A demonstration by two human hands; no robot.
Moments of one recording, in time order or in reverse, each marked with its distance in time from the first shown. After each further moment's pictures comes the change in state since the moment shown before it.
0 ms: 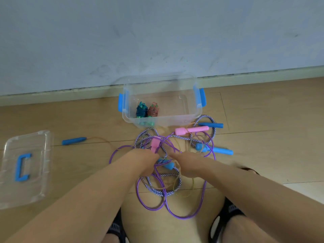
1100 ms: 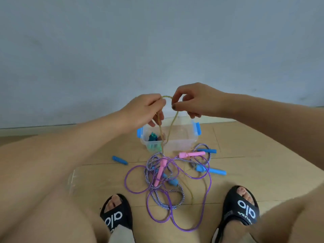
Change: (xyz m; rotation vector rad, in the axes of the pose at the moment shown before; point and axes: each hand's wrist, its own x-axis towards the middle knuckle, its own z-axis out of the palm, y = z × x) left_hand -0.213 -0.020 -0.138 -1.010 0.843 0.238; right_hand -0.222 -0.098 -0.208 0.339 0.639 -0.285
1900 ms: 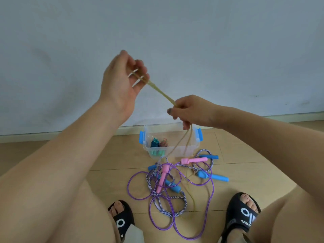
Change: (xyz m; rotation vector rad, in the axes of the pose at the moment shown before) left_hand 0.006 0.050 -0.045 -1.120 0.534 0.150; right_hand 0.008 -0.004 0.010 0.031 0.009 0.105
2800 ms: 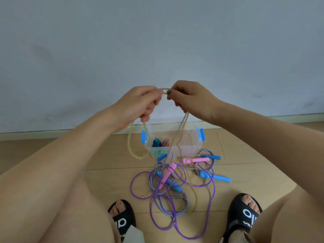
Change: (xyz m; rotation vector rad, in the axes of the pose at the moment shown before) left_hand -0.008 -0.015 -0.028 0.867 -0.471 -0.149; right_hand 0.011 -0.019 -0.001 0.190 0.213 -0.202
